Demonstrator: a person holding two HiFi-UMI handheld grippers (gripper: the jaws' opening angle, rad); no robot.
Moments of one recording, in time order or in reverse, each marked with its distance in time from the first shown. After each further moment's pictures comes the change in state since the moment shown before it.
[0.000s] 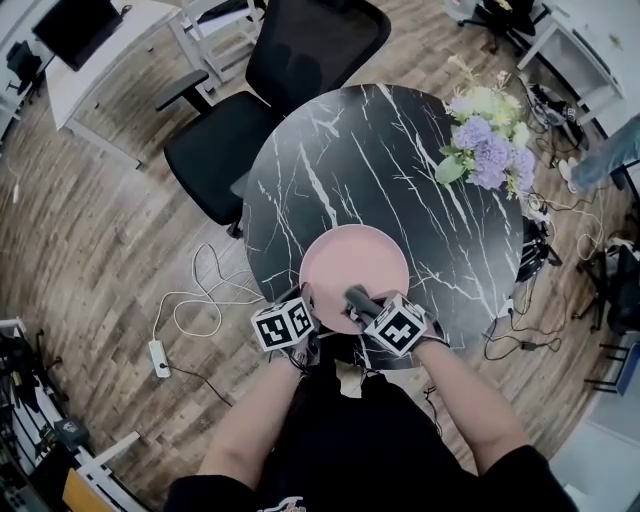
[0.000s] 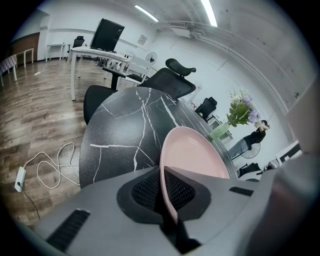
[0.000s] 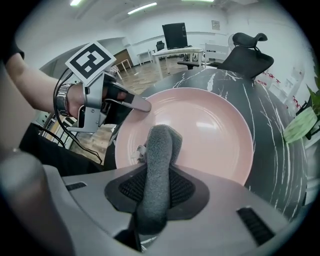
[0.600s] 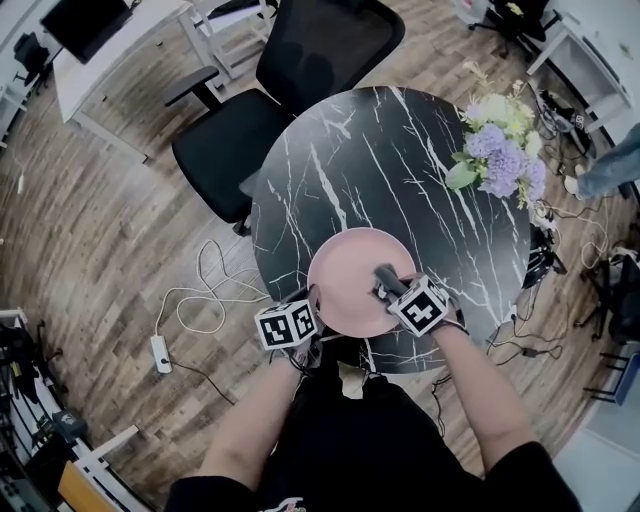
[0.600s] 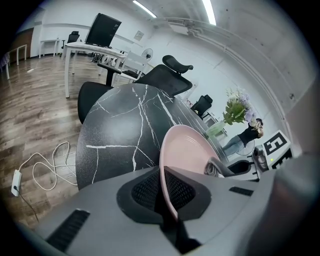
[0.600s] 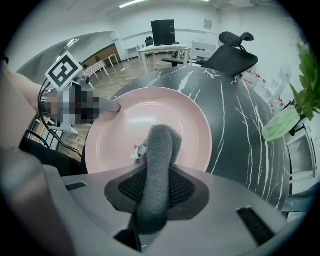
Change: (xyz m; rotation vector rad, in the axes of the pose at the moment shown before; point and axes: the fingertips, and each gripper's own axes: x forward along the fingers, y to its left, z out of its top) left arm 0.000 0.002 -0.003 0.016 0.049 -0.041; right arm -0.018 -0.071 -0.002 0.057 0.042 -0.147
